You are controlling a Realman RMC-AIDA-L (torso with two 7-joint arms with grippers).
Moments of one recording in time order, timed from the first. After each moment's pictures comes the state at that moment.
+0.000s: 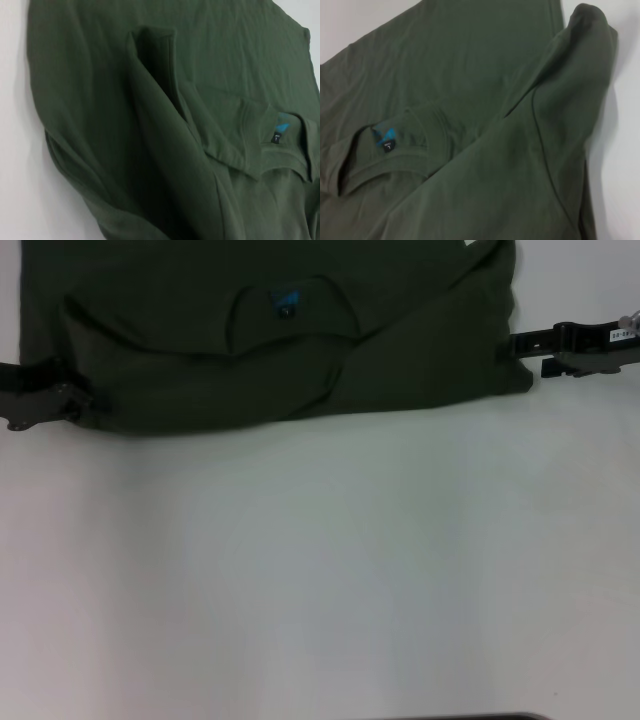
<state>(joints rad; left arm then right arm) -0.64 -1.87 0.83 0.56 2.23 1.32 -2.62 0.69 1.95 -0.69 -0.58 -2.40 -1.20 2.43</state>
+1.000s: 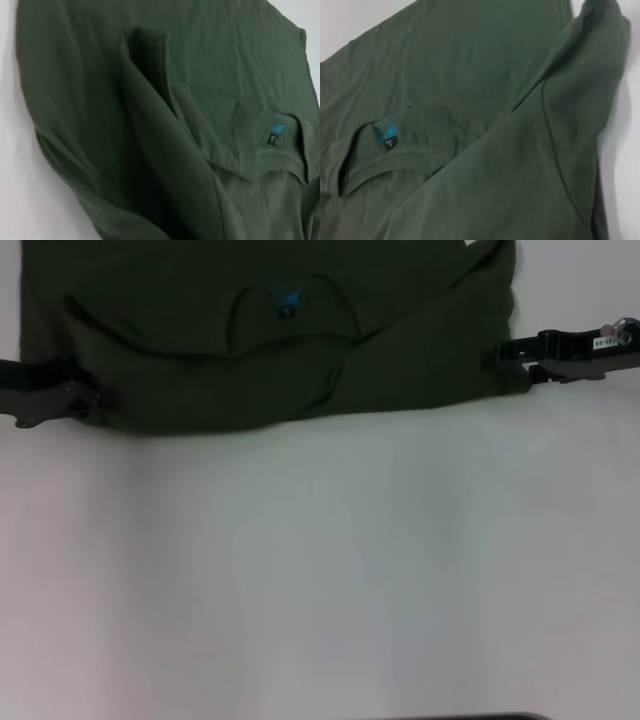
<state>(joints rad) -0.64 -1.89 0.83 0.57 2.23 1.31 -2.62 0.69 1.97 -0.70 -0.58 -2.40 -1.17 2.43</state>
